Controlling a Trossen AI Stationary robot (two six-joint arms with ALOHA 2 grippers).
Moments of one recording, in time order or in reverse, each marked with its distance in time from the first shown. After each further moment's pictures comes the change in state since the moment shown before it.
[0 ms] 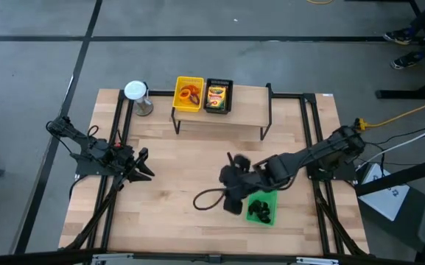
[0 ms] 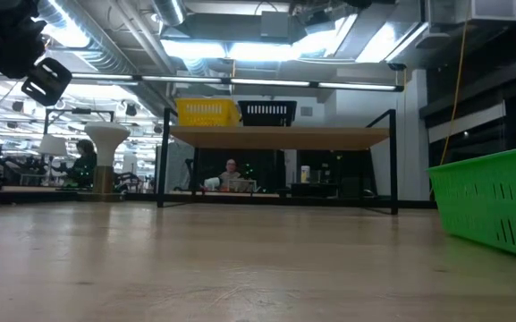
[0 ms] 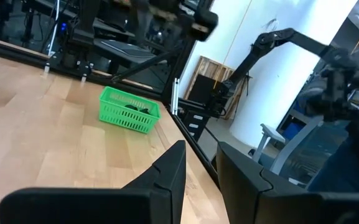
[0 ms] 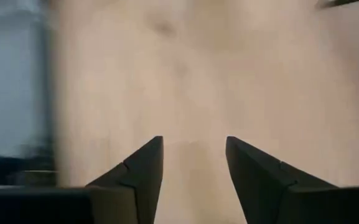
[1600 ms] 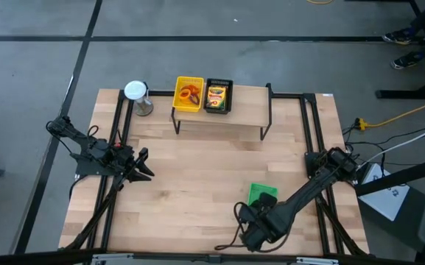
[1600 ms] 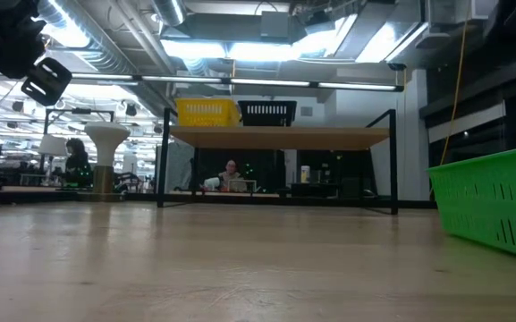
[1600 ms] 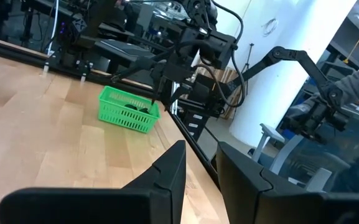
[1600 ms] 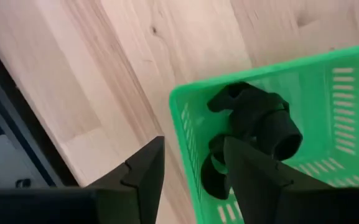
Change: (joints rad) left arm 0.000 0.000 0.000 0.000 0.003 0.000; right arm 0.305 0.248 -0.018 -0.310 -0.150 0.515
